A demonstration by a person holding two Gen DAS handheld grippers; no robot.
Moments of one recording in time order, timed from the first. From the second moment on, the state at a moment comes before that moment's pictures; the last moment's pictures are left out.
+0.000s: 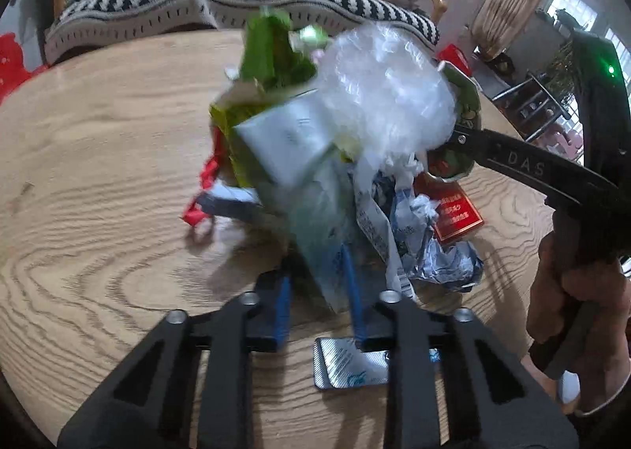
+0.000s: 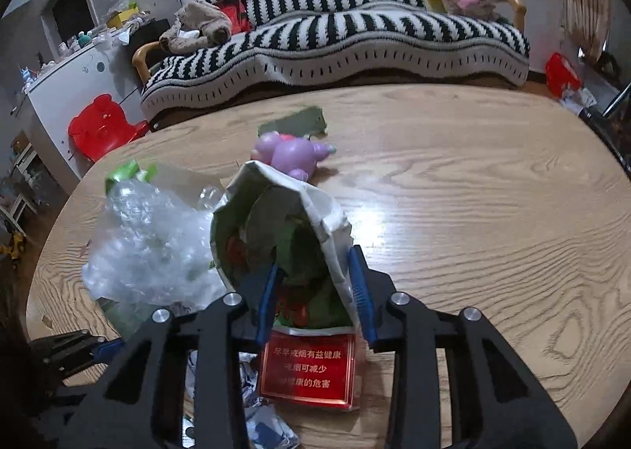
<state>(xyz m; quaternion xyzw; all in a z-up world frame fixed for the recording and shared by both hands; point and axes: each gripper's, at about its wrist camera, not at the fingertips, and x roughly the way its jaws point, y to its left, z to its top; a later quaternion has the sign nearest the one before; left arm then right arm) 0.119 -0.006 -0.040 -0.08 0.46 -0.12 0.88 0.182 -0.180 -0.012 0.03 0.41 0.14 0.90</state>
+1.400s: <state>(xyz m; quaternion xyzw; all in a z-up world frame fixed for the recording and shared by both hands) 0.011 -0.408 -0.011 0.08 0.38 -0.46 0.80 -0.095 -0.650 -0.029 0.24 0.43 -0.27 0.83</state>
